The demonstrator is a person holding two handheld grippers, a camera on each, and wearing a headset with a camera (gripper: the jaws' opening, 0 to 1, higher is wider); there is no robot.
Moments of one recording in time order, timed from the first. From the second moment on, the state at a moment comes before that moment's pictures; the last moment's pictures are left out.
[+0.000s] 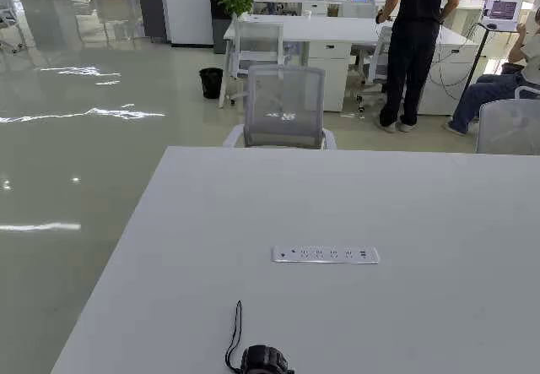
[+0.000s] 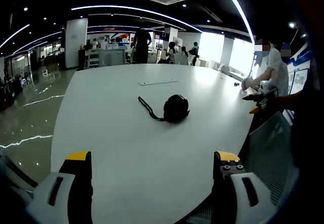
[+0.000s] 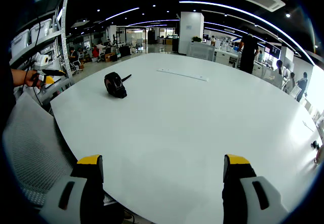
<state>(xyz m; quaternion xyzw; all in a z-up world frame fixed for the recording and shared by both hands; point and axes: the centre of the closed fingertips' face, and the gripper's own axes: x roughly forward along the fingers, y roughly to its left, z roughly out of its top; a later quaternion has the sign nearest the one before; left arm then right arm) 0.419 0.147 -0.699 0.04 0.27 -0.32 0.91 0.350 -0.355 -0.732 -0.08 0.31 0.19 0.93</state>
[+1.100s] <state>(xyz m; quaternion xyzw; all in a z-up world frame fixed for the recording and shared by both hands) 0.420 0.145 -0.699 0.04 0.27 -0.33 0.90 0.345 -0.355 -0.728 -0.10 0.29 0.20 0.93</state>
